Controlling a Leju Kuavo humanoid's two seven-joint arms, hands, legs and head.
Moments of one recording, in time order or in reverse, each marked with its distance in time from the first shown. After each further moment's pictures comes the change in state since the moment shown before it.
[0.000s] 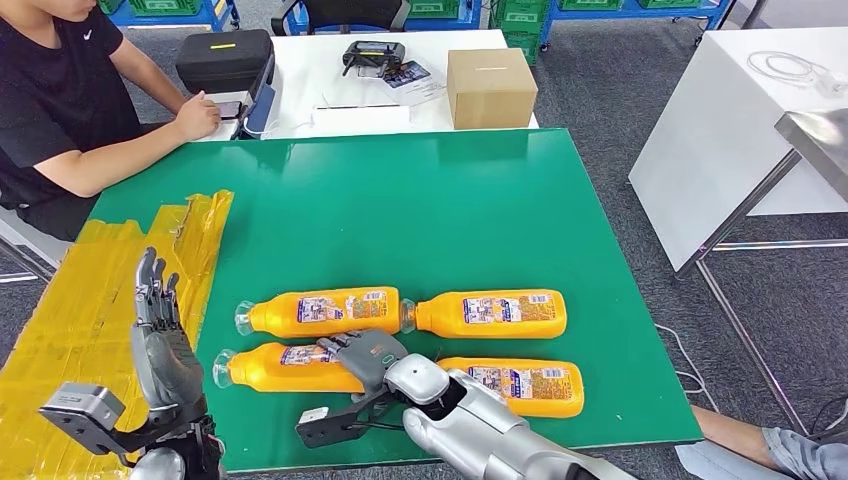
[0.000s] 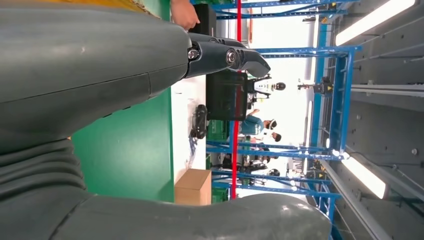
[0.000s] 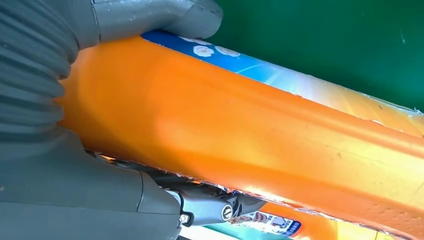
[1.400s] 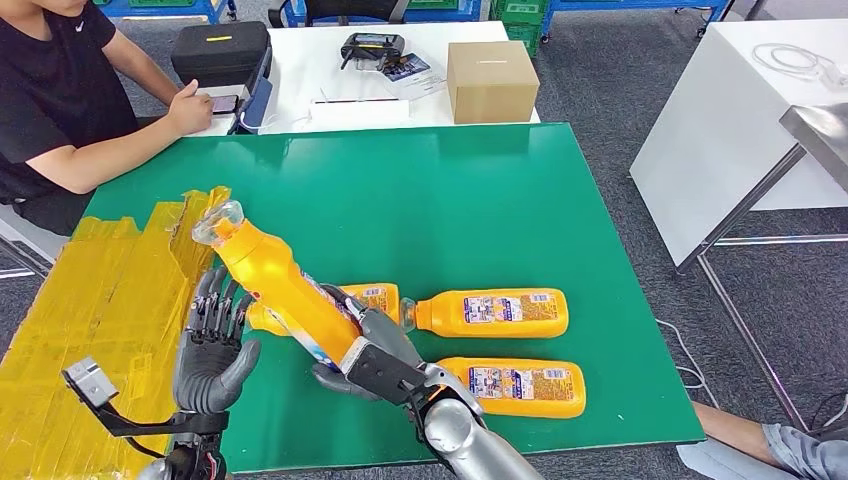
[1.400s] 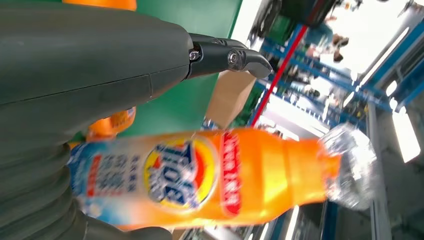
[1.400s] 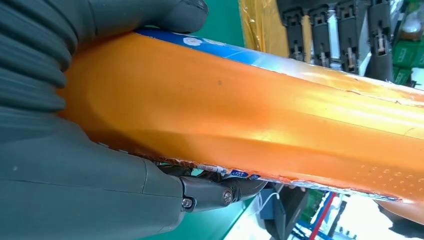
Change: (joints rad) left arm 0.022 0.099 -0.065 0.093 0.547 -0.304 0.277; right arm 0.287 0.021 -0.414 -0.470 -0.676 -0.061 -0.375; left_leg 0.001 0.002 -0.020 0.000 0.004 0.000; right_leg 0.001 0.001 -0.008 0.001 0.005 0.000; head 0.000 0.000
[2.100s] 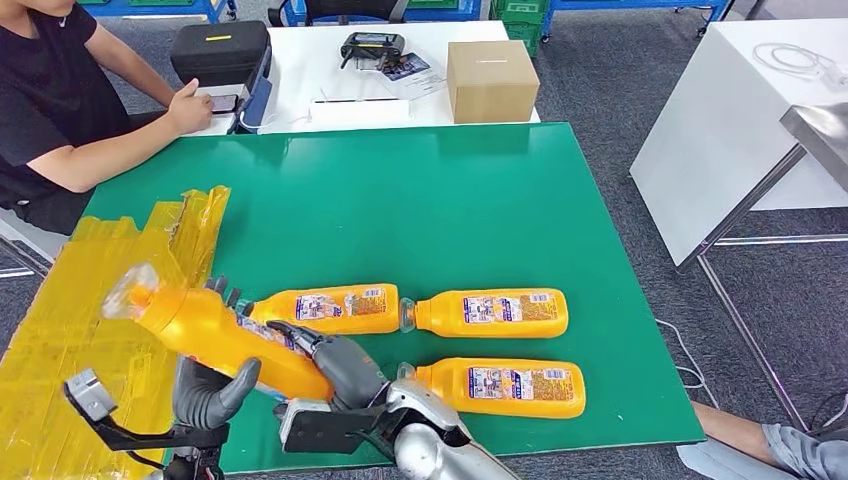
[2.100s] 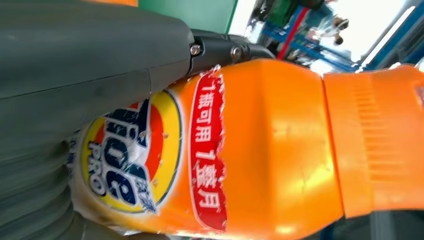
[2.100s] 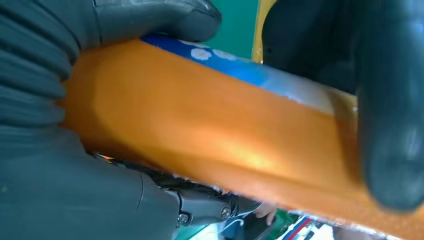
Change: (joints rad) left arm 0.042 0.021 -0.016 -0.010 -0.013 -0.046 -0.010; right arm -0.024 0.015 0.188 0.019 0.238 0.001 0.030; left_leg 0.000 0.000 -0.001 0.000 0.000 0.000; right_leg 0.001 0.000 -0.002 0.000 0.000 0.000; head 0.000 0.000
